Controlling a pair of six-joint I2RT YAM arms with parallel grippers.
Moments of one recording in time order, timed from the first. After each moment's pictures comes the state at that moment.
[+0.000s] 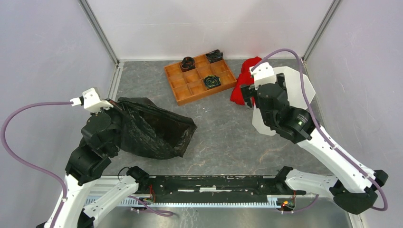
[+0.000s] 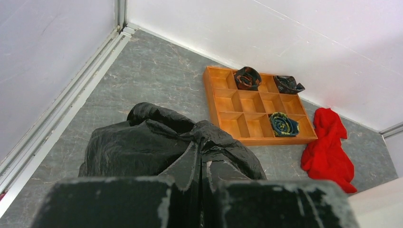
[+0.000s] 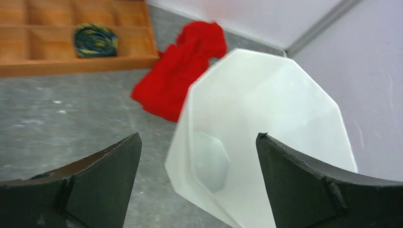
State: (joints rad) left arm -0.56 0.60 1.17 -0.72 -0.75 -0.45; right arm 0.85 1.04 1.29 -0.62 0.75 -0.03
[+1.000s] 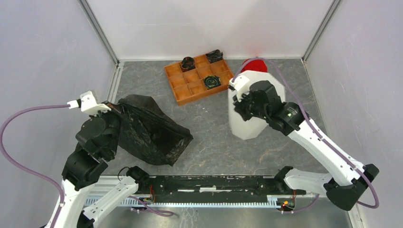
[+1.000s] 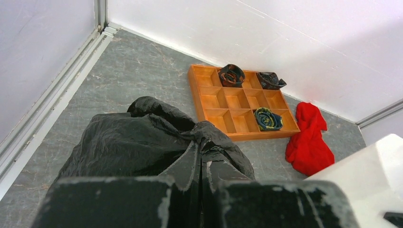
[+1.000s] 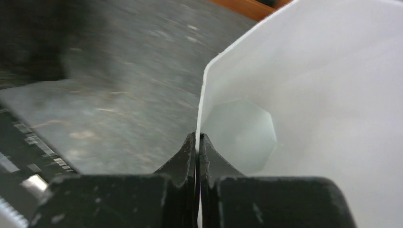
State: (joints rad) left arm -0.56 0.56 1.16 -0.72 -0.68 -0.45; right arm 0.68 1.13 1.25 -0.77 0.09 -0.12
